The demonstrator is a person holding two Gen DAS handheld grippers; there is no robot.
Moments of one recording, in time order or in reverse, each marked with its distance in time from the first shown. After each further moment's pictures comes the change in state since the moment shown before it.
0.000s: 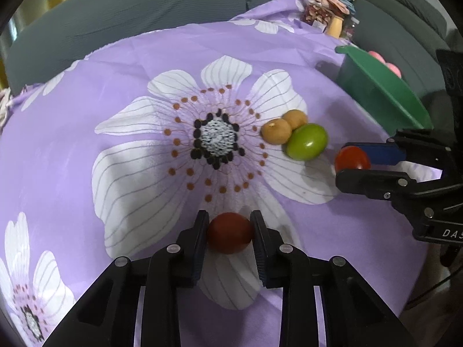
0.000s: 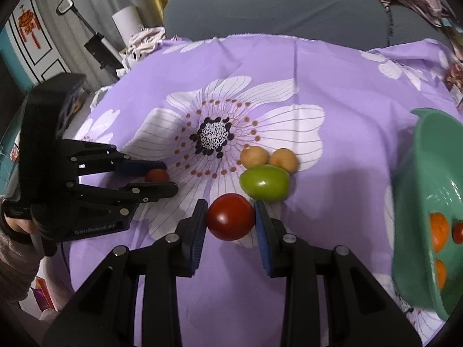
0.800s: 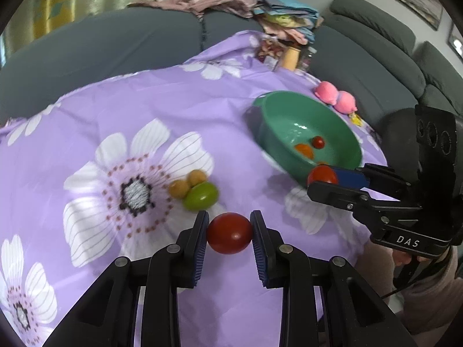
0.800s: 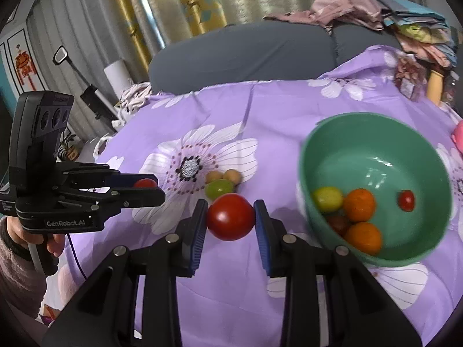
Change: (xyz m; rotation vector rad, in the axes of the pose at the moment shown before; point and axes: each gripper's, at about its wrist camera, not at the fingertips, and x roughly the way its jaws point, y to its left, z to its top) left arm -0.057 -0.077 0.035 0.026 -0.134 -0.141; right arm -0.097 -0.041 -0.033 0.119 -0.228 -0.038
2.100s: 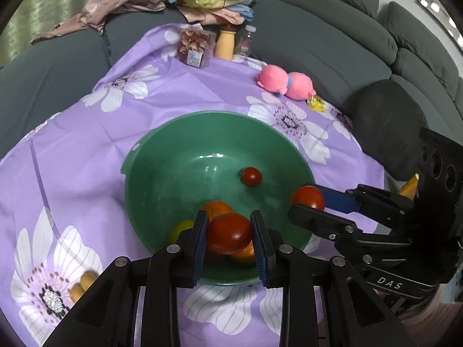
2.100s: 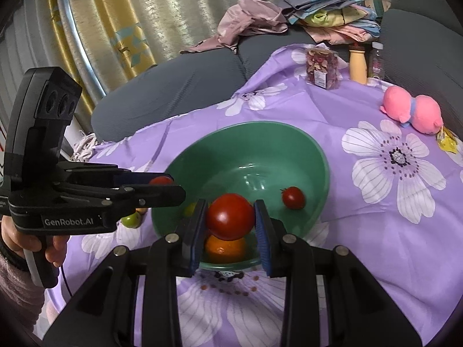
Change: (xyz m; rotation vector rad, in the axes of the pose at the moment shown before) left arm 0.093 -0.119 0.087 0.203 0.077 -0.128; right arm -0.051 -0.120 -0.016 0.213 -0.137 -0.181
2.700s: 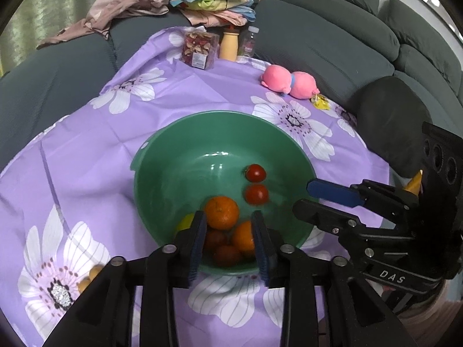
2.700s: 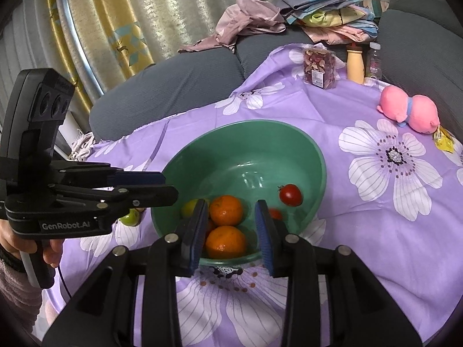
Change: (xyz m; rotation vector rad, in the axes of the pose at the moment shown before) left arm -0.013 -0.006 -0.005 0.011 -0.013 0.048; right arm -0.006 0.001 -0.001 0.002 0.003 -0.013
